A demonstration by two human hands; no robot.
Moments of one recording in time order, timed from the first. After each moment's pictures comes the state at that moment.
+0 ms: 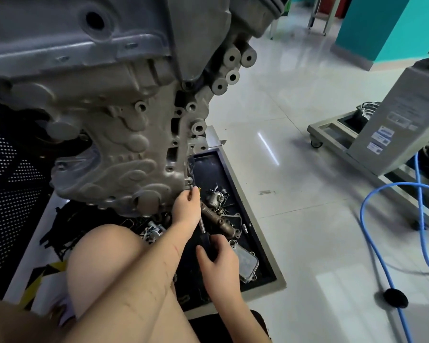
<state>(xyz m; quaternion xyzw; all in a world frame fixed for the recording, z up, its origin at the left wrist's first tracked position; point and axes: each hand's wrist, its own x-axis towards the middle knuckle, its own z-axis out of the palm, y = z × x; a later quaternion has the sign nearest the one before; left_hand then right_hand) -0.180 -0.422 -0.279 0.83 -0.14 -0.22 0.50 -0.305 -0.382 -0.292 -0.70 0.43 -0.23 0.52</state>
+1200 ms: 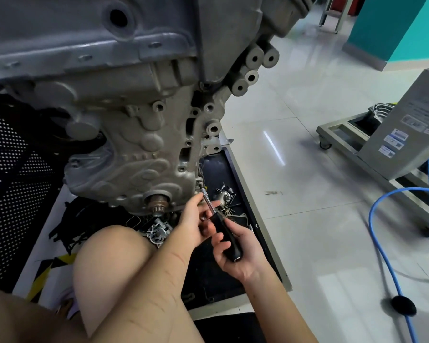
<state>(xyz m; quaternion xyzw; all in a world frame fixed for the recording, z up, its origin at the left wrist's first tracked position) -0.183 -0.406 -0.268 0.57 0.11 -0.51 0.63 -0.296 -0.430 -0.249 -0.01 0.33 -0.06 0.94</state>
